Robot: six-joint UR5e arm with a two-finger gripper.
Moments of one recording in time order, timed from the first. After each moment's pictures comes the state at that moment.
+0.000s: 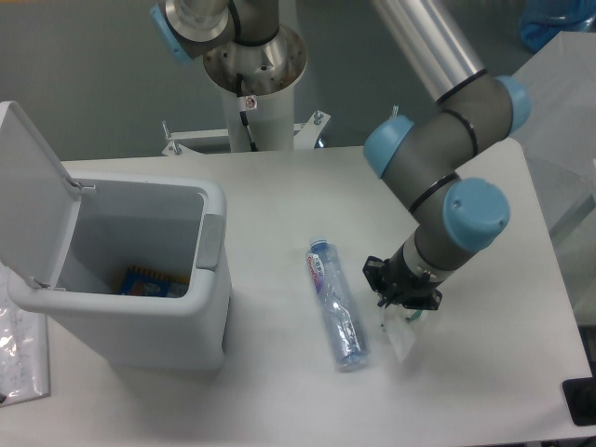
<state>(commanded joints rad) 2.65 -2.06 -1.34 -1.30 1.22 1.01</state>
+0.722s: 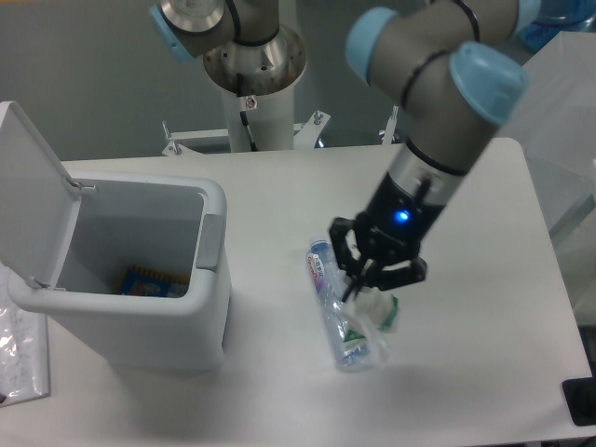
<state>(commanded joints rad) 2.57 -1.85 -1.33 -1.28 0.92 0.95</state>
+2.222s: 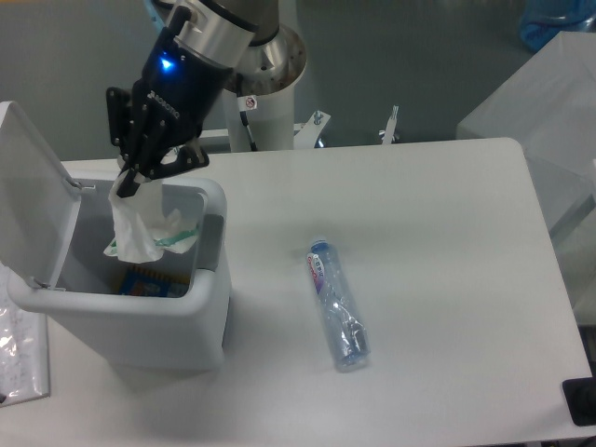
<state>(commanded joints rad) 2.33 -1.59 -1.55 -1.19 0.84 0.91</state>
